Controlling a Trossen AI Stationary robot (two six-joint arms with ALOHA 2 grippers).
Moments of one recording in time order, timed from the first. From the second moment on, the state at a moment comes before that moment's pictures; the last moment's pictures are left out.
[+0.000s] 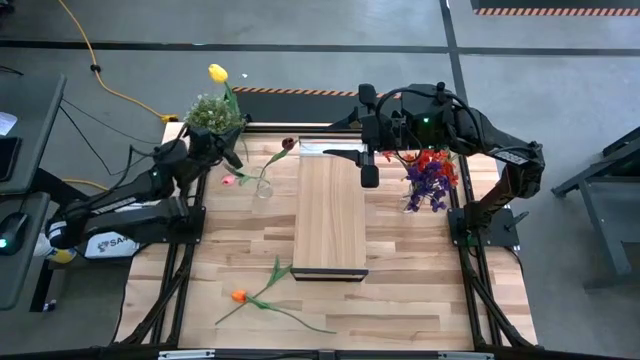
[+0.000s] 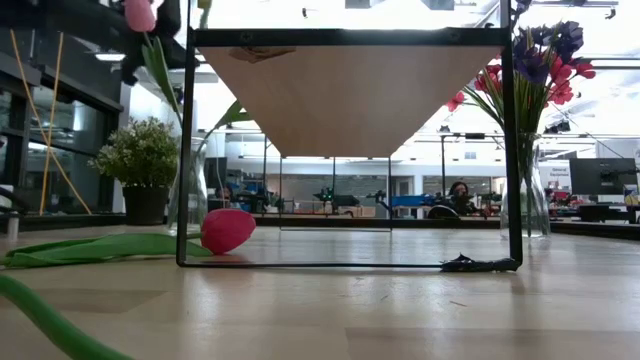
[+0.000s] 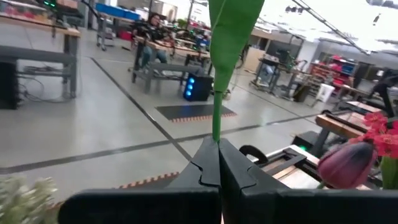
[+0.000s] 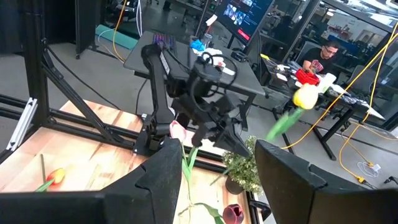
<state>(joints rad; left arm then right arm) 0.51 0.55 0.46 0.14 -0.36 -0.25 -0.06 1.60 2.10 -0.69 0.00 -0.34</state>
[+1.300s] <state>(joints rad) 0.66 0.66 0.27 0.46 0.04 -0.34 -0.06 1.60 2.09 -0.68 0.00 -0.32</state>
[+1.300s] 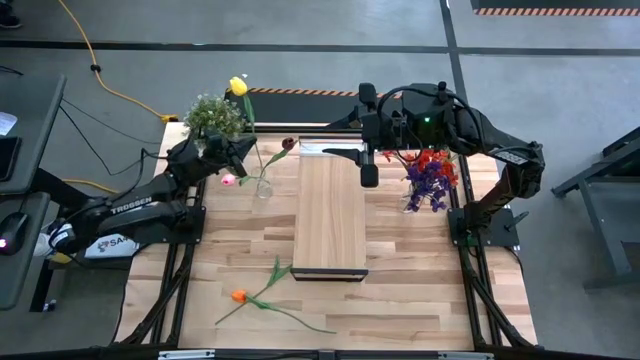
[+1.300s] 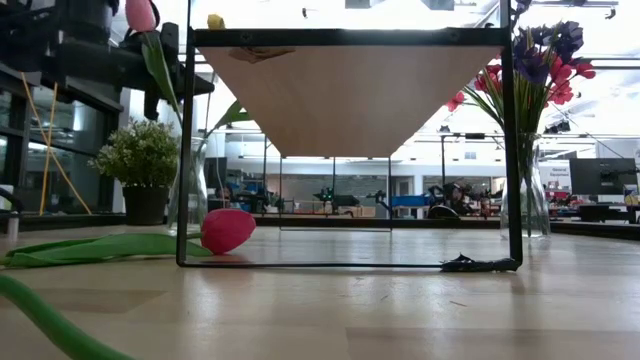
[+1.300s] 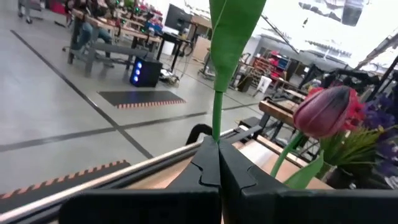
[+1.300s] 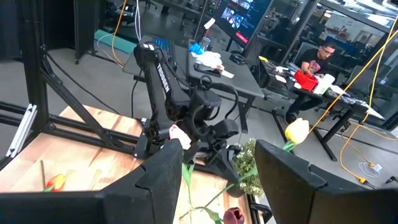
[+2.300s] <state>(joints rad) 0.66 0.56 0.36 0.22 0.04 -0.37 -0.06 1.60 2.09 -0.68 0.01 -0.34</state>
